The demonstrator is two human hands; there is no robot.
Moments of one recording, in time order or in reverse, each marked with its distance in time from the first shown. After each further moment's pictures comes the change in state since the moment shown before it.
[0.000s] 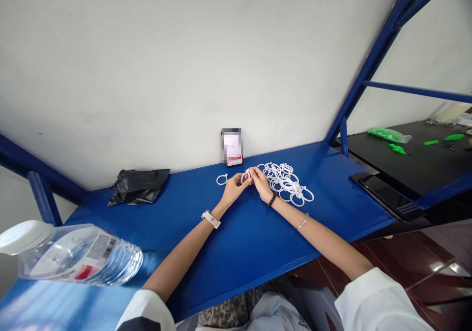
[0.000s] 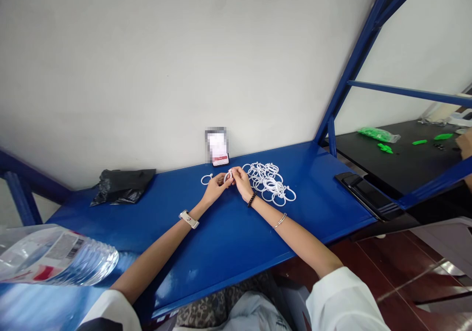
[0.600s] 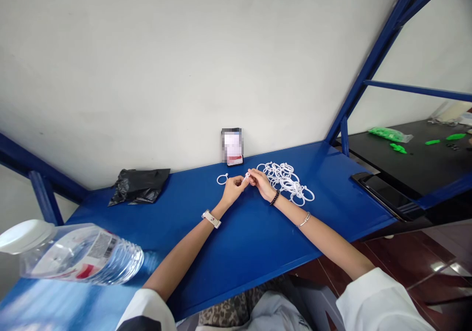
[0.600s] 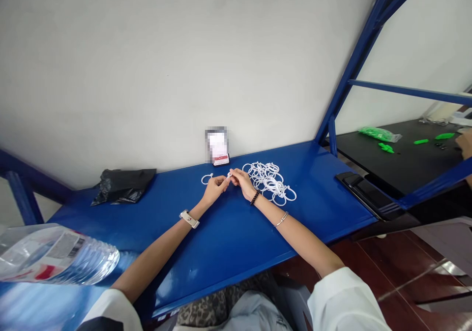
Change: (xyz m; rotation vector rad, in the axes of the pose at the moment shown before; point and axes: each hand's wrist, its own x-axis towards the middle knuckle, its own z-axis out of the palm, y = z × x) left_hand -0.005 0.014 -0.001 0.083 0.021 0.010; right_hand 0.001 -0.009 -0.005 0.112 -0.122 0.151
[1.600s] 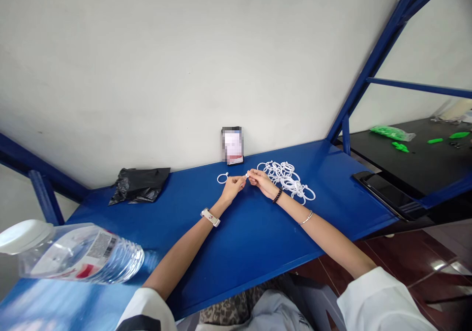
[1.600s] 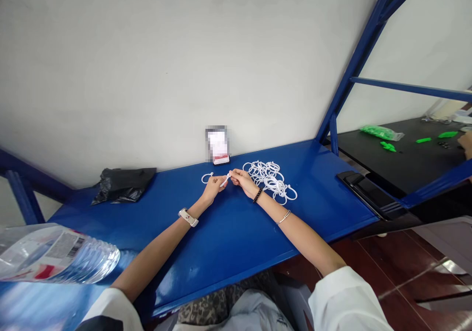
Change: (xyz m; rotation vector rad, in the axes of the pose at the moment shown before) left_hand 0.006 -0.013 -0.002 -0.191 -0.023 -0.140; right_hand 0.000 -0.004 -0.006 -0.027 -0.114 0.068
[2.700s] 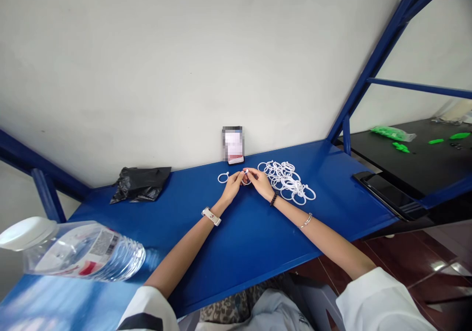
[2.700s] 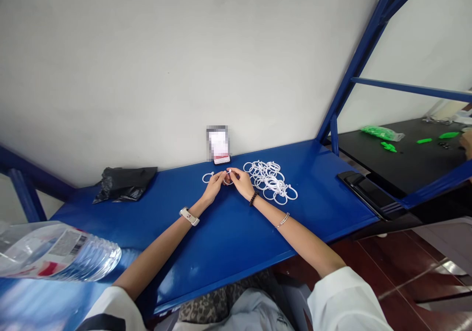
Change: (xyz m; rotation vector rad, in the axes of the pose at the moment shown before) left_hand 0.007 -0.002 0.001 -0.051 0.041 0.109; right_hand 0.005 0.019 0.000 -0.555 0.213 -0.304
